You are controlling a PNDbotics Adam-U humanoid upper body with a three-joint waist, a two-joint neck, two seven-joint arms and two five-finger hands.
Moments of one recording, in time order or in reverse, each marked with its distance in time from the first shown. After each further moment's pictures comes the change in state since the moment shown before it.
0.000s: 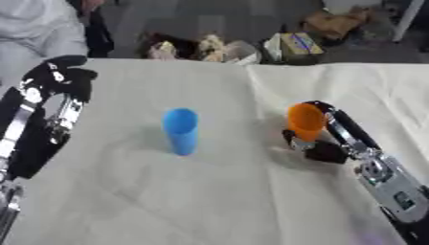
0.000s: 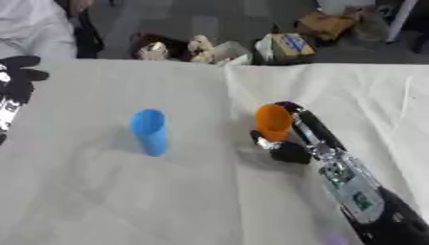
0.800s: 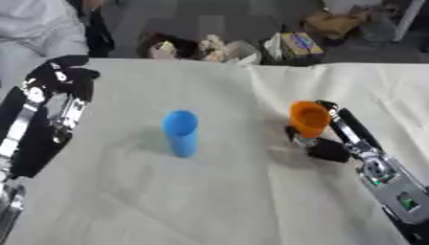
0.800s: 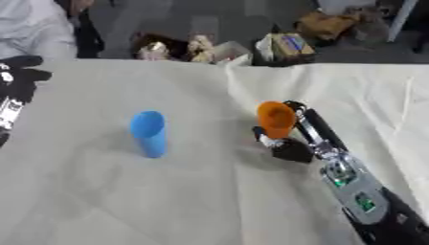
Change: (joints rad) left arm 0.000 0.000 0.000 0.000 0.000 0.002 -0.002; right arm 0.007 -0.010 0.013 -0.046 -0.094 0.017 -0.053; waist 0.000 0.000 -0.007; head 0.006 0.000
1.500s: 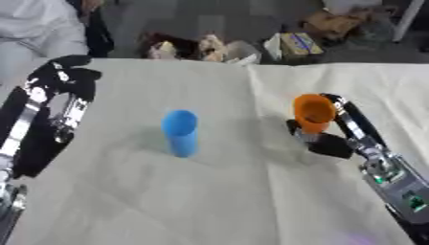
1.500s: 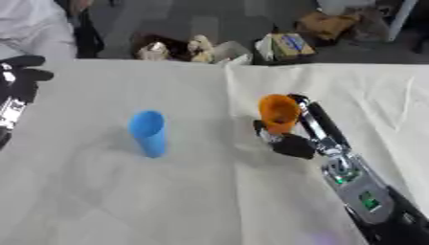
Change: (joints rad) left arm 0.000 0.000 0.000 0.000 -0.003 -0.001 -0.006; right arm 0.002 -0.016 0.006 -0.071 -0.030 0.022 -0.049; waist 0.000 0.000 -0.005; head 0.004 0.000
